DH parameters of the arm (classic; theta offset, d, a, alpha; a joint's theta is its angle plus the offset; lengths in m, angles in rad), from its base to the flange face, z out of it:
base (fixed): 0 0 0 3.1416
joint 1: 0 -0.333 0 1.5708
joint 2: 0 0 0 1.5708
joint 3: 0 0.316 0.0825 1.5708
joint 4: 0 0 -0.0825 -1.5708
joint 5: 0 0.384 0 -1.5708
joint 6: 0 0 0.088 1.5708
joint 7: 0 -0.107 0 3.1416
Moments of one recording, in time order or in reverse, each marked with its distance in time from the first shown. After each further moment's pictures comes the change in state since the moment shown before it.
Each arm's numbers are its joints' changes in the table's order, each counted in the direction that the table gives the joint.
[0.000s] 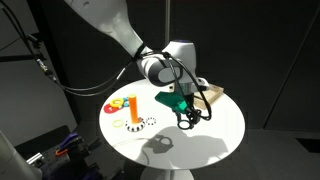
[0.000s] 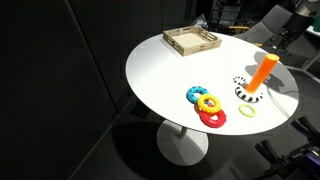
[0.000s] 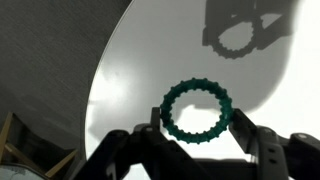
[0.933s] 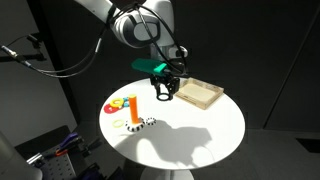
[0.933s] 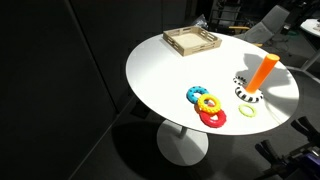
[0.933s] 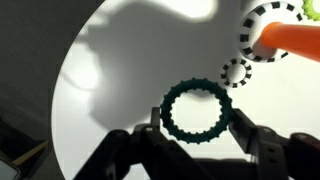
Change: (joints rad) arm -0.108 -0.336 0.025 -0.138 0.010 0.236 0.000
